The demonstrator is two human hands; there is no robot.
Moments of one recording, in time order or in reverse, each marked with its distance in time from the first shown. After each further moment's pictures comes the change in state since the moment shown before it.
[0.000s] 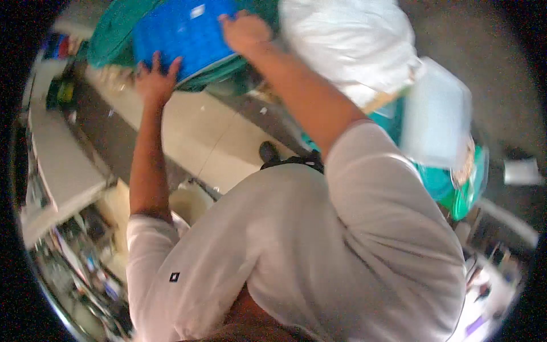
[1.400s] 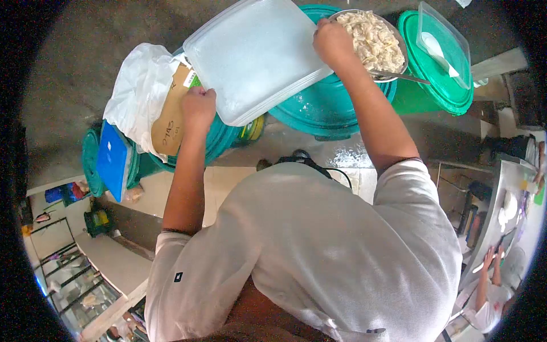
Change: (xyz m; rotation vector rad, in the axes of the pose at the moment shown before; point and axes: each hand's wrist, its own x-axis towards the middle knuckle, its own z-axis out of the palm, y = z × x) left_hand -0.282 0.528 -0.129 -0.695 -0.288 0.471; right_hand -0.304 0.532 -0.404 -0.321 0.620 0.339
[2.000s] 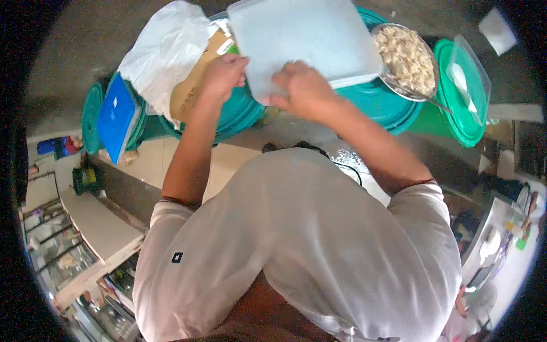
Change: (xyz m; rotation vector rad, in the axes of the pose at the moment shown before) left_hand 0.024 -0.032 -0.018 -0.377 -0.361 -0.257; right_hand -0.101 -0.144 -0.019 0.337 -0.334 -0.715
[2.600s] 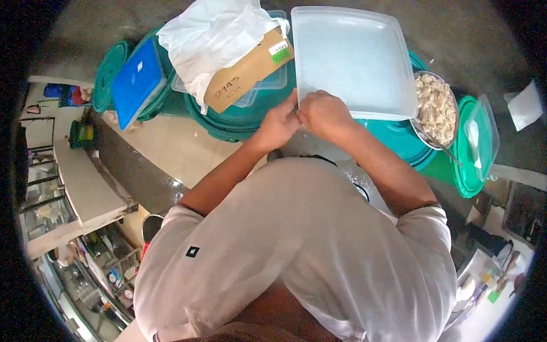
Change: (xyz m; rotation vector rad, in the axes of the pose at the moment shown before) left_hand -0.074 -0.068 0.039 -0.037 0.010 0.446; right_hand 0.033 -0.022 0.033 -0.140 -0.307 -0.098
